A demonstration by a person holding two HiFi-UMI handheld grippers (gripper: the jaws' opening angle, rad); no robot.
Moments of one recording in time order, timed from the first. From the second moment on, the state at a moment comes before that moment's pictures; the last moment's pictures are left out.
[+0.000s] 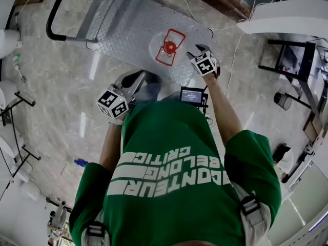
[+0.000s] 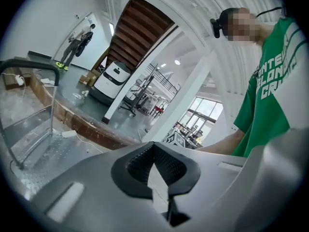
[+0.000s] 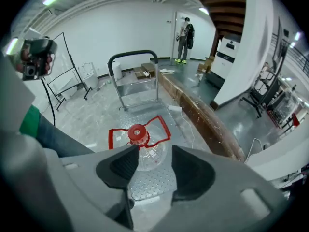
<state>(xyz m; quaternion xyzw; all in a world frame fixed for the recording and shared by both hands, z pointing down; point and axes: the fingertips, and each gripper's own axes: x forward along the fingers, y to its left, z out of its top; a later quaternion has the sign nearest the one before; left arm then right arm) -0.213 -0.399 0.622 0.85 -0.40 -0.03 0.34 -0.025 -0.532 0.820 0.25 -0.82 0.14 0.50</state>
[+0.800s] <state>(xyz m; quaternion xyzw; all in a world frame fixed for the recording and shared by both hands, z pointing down) 0.026 -0.391 0.597 0.94 -0.19 0.04 0.27 0.177 -0.412 0.668 0.38 -0.85 0.12 0.34</state>
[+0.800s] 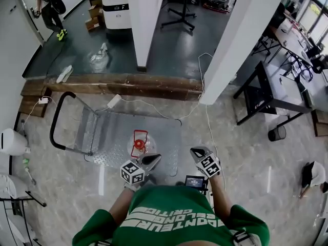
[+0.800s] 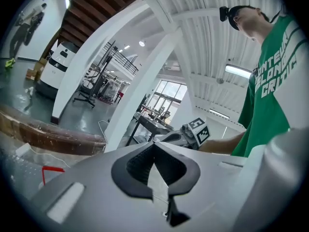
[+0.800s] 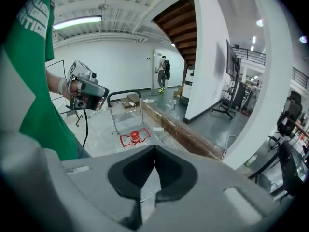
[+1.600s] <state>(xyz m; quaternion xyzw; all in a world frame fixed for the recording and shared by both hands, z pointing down) 0.130 -0.238 0.605 0.94 -0.22 0.07 0.27 0.255 -0.276 0.672 0.33 -0.88 0.12 0.31</state>
